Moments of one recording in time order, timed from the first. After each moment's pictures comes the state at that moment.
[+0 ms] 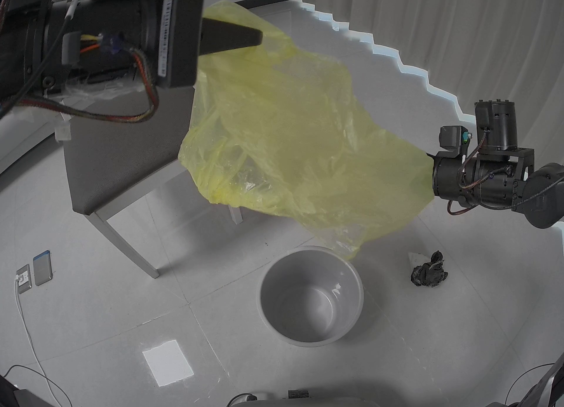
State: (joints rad) left arm -0.77 1.46 -1.59 0.27 -0.08 0.07; right arm 0.36 1.74 -1.08 -0.29 0.22 0.33
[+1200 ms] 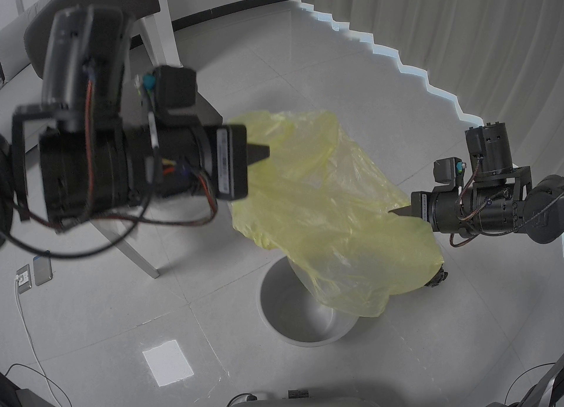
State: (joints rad) left arm -0.74 1.51 -1.22 0.03 -0.01 -0.22; right arm 0.40 1.72 -1.00 -0.15 0.21 0.31
